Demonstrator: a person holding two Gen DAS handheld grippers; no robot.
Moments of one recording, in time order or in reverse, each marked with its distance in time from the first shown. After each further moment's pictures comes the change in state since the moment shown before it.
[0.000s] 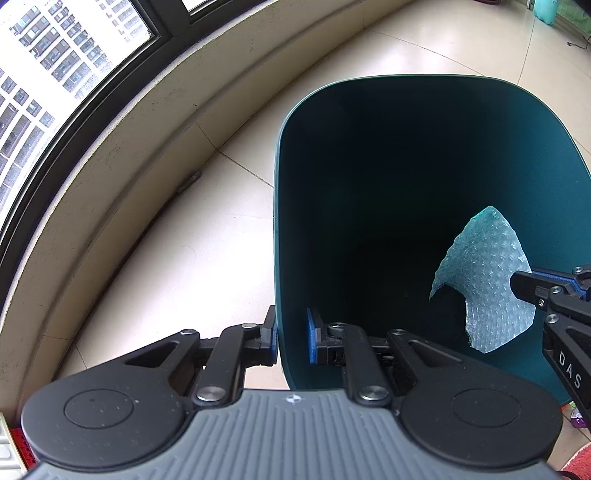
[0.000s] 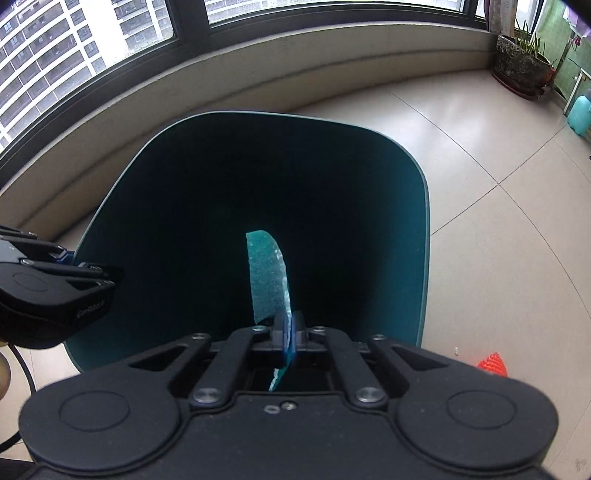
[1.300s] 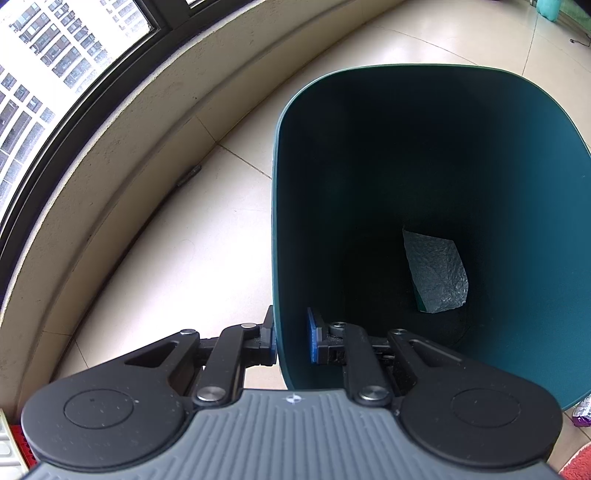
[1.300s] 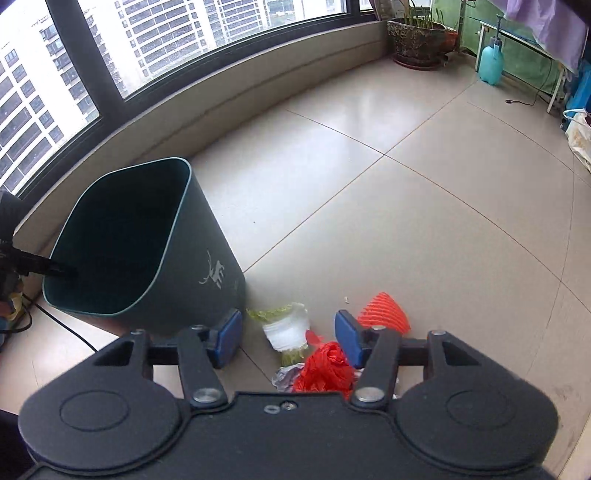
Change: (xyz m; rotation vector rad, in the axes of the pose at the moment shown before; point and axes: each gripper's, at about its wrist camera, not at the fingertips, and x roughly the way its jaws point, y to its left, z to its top) left arm 0.007 -0.041 -0.028 -0.003 0.007 0.013; right arm -0.116 -0.186 -0.110 0.260 -0.102 -0.065
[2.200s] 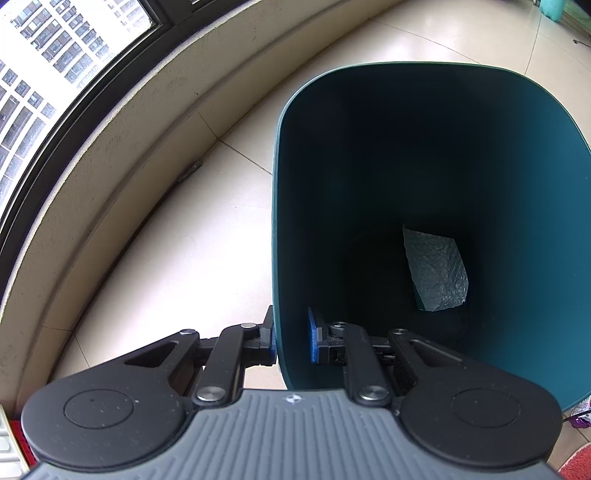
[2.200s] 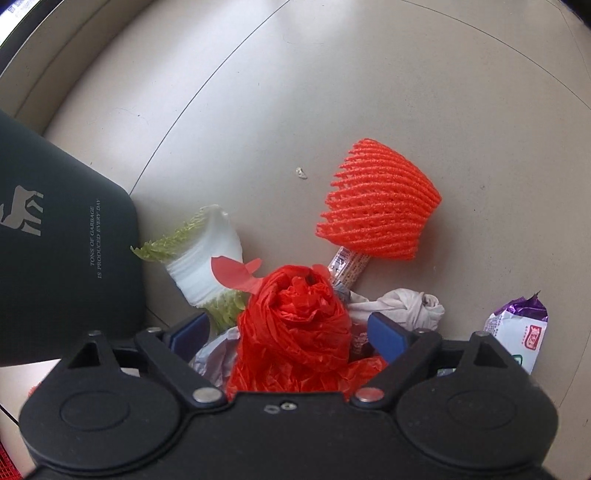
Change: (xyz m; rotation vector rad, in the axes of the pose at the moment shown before) left arm 0.003 -0.002 0.000 -0.005 0.010 -0.003; right arm 0.232 -0.040 -0.057 0.293 0.331 -0.026
